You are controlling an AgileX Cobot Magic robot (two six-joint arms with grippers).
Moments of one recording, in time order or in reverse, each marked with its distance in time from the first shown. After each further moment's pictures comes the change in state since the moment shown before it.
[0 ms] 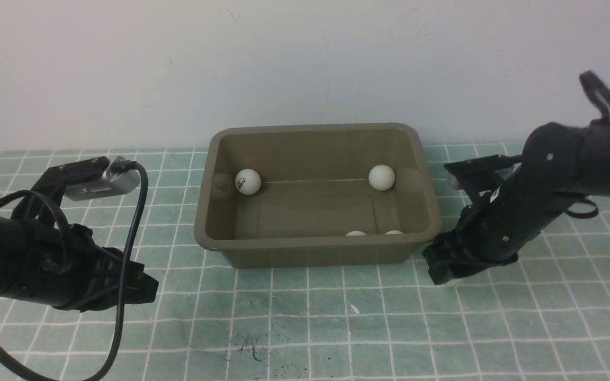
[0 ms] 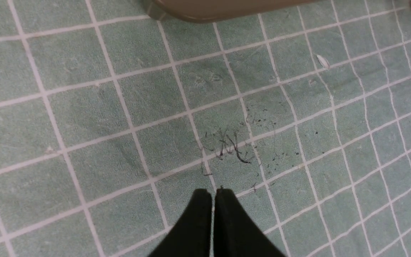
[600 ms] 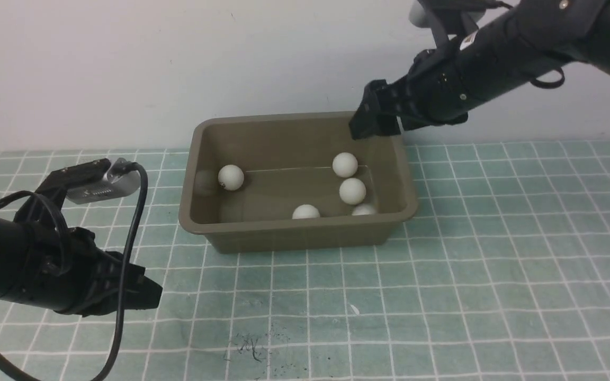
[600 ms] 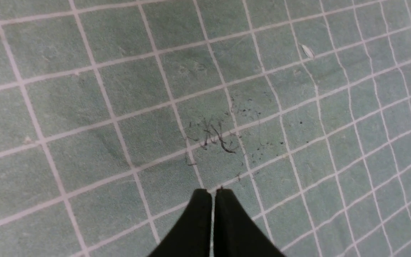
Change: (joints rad) right arm 0.081 0.016 -0.456 0.125 0.083 0.004; left arm 0.000 0.000 0.000 -0.011 0.052 0.000
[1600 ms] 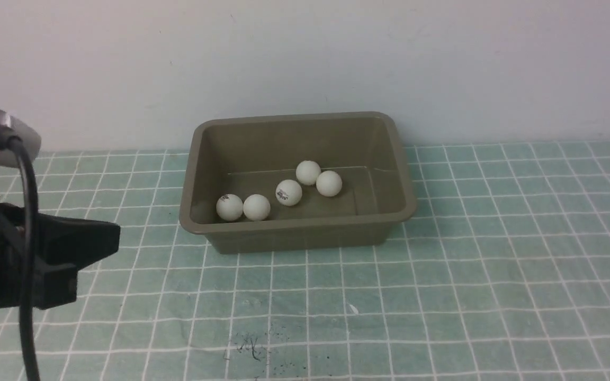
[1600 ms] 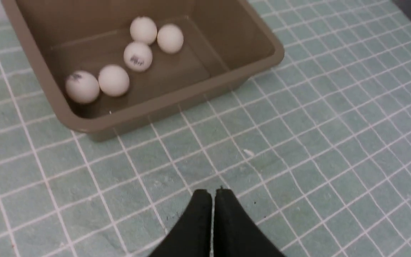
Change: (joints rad) right arm -0.001 -1.837 1.082 -0.678 -0.522 0.612; left arm 0.002 -0.545 0.003 -0.022 -0.016 -0.011
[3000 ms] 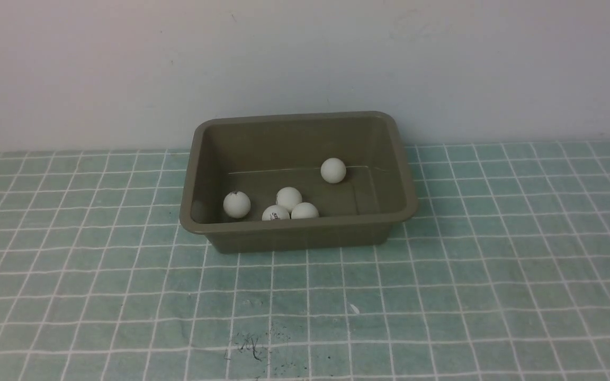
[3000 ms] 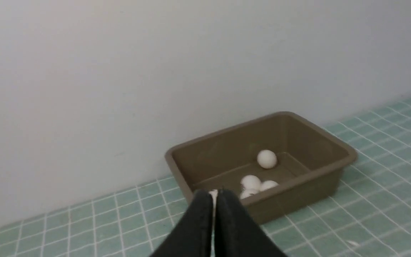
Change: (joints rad) right arm 0.002 -0.003 0.083 -0.065 -0.056 0.045; left arm 0.002 -0.729 0.157 0.347 -0.137 -0.246
